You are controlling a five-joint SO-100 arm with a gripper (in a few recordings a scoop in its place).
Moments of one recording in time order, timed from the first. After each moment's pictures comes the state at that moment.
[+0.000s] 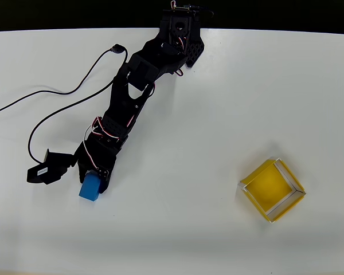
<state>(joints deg) 28.1 59.9 103.5 -7.6 -99.3</state>
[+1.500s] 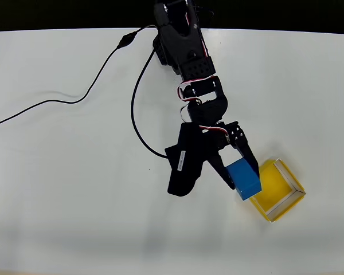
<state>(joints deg) -28.6 130.8 141.2 -11.6 -93.2</state>
